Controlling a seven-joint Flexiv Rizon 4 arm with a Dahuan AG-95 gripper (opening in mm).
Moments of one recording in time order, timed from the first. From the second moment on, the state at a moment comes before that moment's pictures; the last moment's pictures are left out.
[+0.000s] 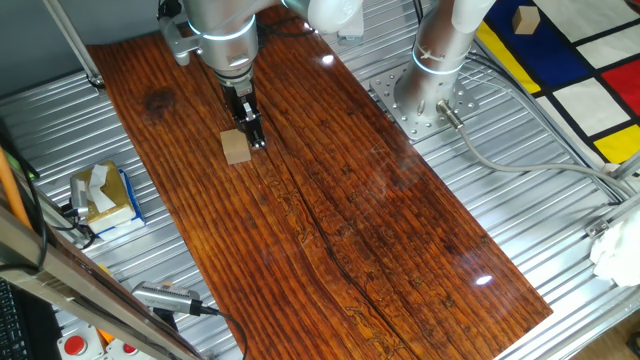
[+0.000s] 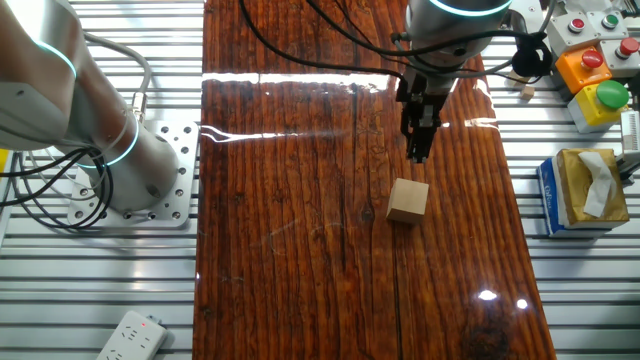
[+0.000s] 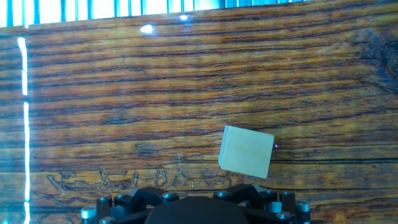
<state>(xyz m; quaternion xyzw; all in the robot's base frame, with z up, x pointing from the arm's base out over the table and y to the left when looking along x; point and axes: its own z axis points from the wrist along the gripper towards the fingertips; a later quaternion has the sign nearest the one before) 0.499 0.003 0.169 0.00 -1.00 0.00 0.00</state>
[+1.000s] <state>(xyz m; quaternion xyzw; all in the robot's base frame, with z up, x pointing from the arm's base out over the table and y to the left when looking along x) 0.491 0.010 0.180 -0.06 -1.00 0.00 -0.05</state>
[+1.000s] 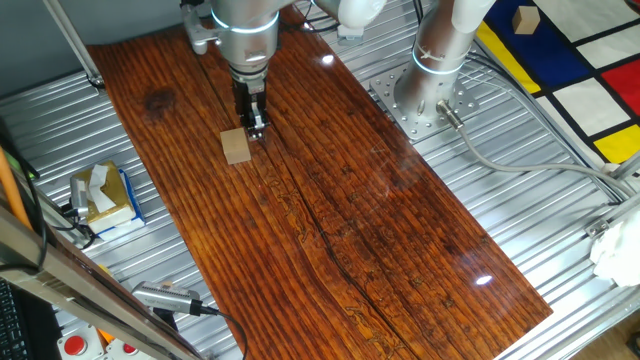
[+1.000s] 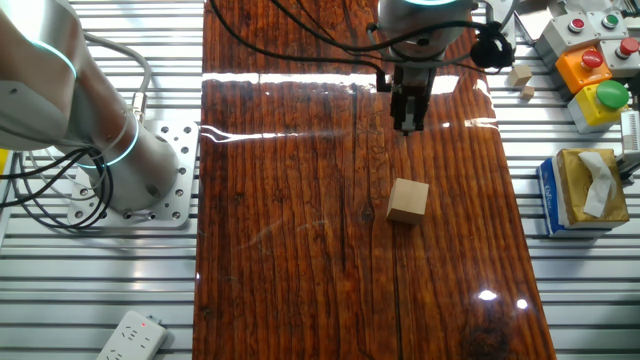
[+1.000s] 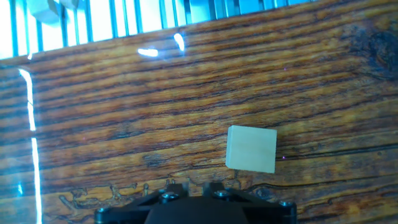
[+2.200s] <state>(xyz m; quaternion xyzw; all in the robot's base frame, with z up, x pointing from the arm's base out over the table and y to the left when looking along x) 0.492 -0.028 0.192 -0.04 -1.00 0.00 -0.06</state>
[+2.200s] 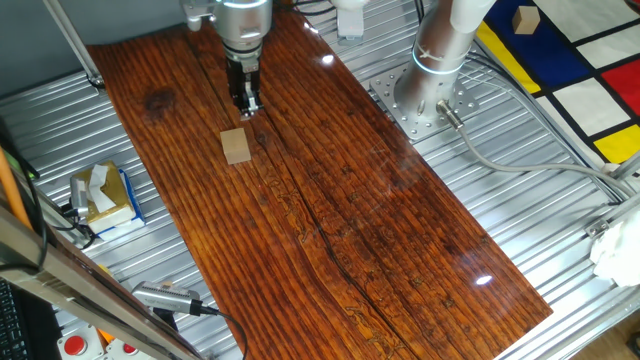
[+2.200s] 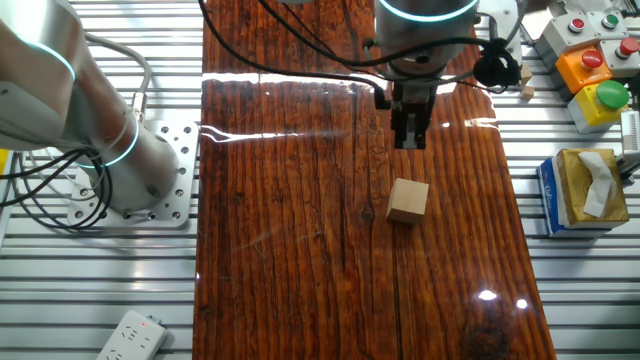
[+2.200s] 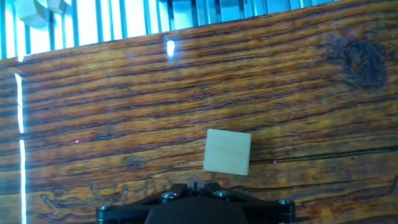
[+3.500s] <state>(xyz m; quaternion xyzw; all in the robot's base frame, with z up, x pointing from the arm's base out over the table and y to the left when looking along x) 0.524 -0.058 0.197 -0.01 -1.00 -0.03 -0.06</state>
